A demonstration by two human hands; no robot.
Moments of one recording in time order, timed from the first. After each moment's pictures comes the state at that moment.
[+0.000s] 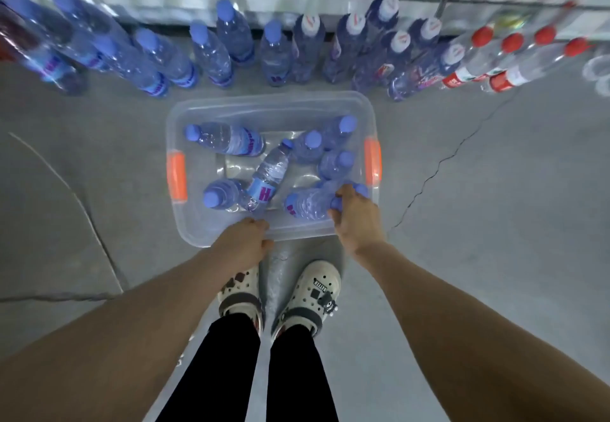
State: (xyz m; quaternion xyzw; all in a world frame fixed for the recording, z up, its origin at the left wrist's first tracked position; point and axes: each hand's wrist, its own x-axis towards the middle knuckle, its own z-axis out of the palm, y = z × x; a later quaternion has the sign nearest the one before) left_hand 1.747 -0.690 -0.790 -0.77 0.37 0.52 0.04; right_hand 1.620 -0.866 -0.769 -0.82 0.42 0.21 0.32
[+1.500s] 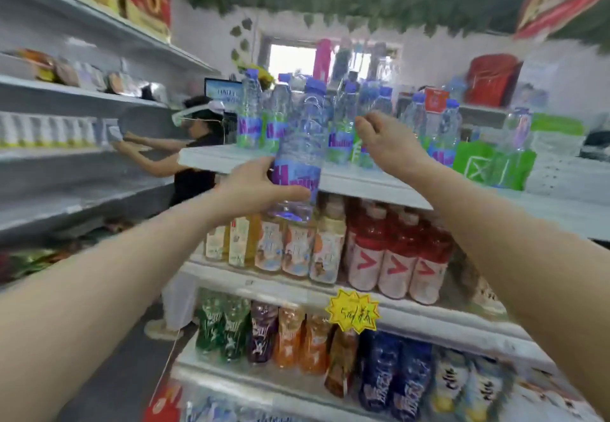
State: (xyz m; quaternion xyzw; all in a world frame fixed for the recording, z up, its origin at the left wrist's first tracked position) left_hand 2.141 -0.700 0.245 -0.78 0.39 -0.05 -0.49; right_hand 2.063 -0.919 0.319 -0.91 0.07 -0.39 0.15
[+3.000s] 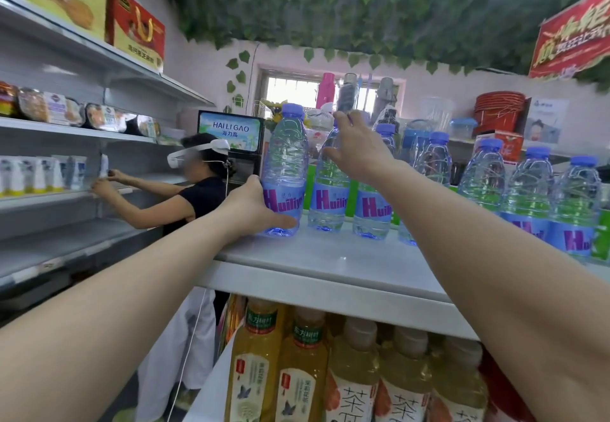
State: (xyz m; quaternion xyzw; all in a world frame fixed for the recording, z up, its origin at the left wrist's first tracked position) left_hand 2.458 -0.726 0.298 -0.83 0.32 -0.08 -0.44; right_hand 2.383 -0.908 0.397 -0.92 0.11 -0.38 -0.08
